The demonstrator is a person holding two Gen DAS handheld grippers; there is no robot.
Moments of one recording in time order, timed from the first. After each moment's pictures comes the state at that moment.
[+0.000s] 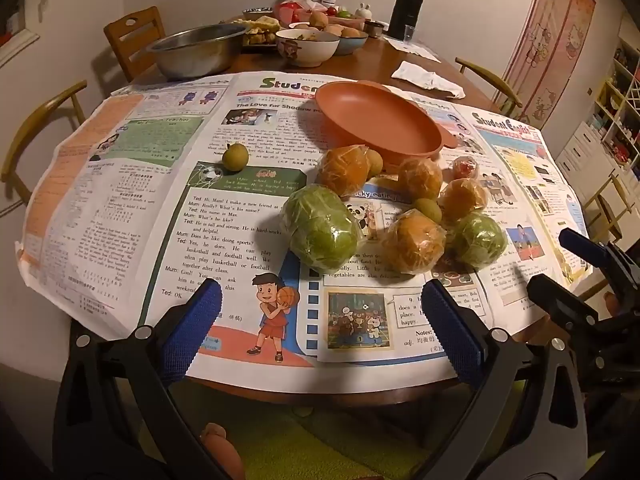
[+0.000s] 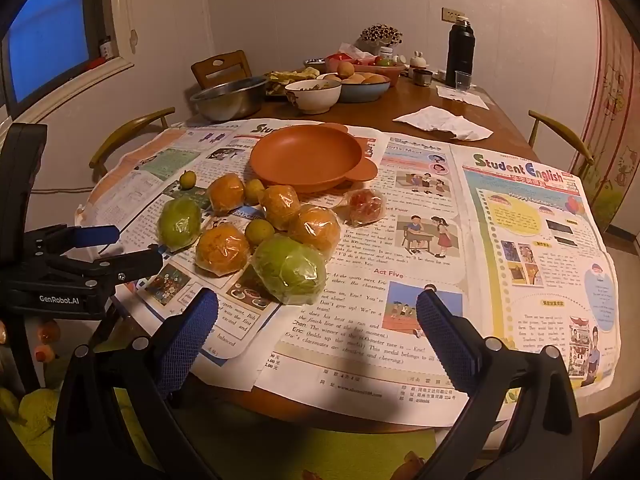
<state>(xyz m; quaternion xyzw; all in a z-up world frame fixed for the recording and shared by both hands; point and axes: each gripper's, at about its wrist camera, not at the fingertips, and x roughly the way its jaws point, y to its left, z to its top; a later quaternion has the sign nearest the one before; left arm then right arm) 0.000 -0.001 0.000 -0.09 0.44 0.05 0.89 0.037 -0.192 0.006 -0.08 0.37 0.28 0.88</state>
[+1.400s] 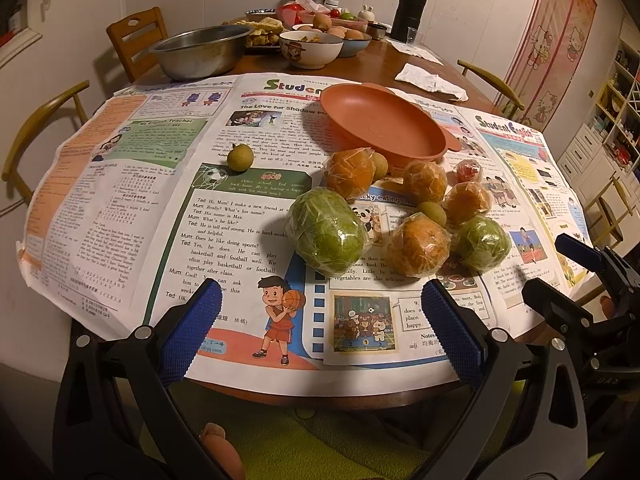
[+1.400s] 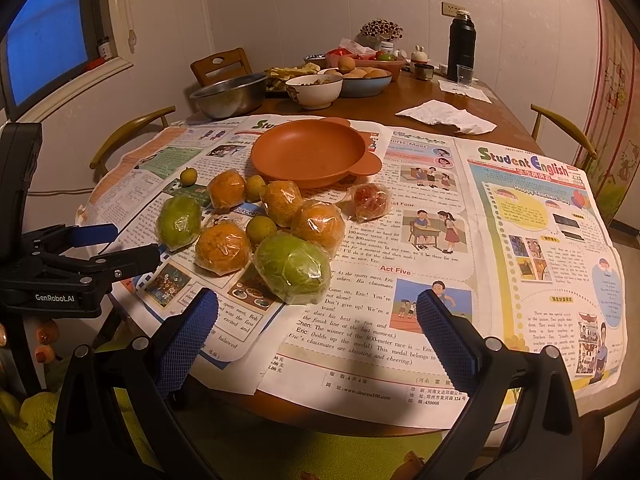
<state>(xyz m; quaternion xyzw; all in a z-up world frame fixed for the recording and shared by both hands) 0.000 0.005 0.003 -0.09 0.44 0.05 0.89 0.040 -0.186 0.000 -0.08 0.37 0.28 0.88</state>
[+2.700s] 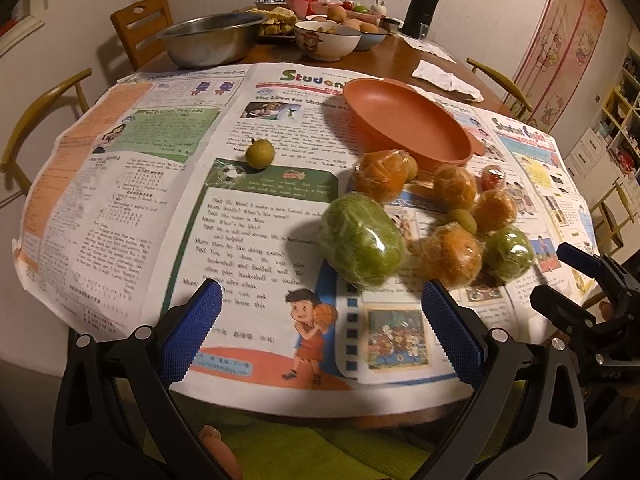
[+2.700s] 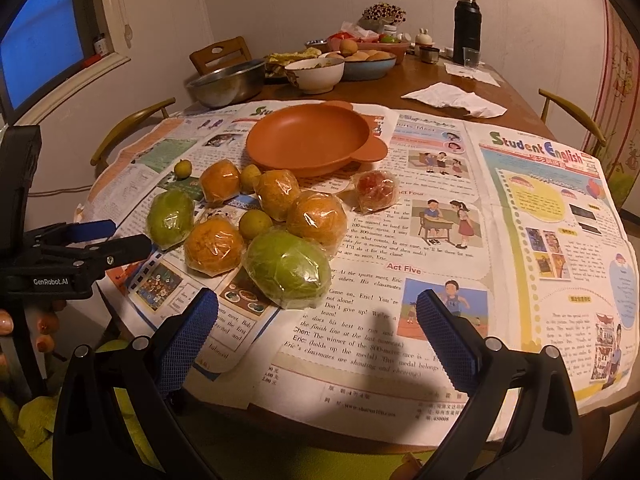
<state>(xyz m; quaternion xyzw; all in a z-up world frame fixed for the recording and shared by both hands) 0.014 0.026 -0.008 -0.10 0.45 0.06 0.89 0.060 -0.180 -0.011 -0.07 0.40 0.29 0.87</state>
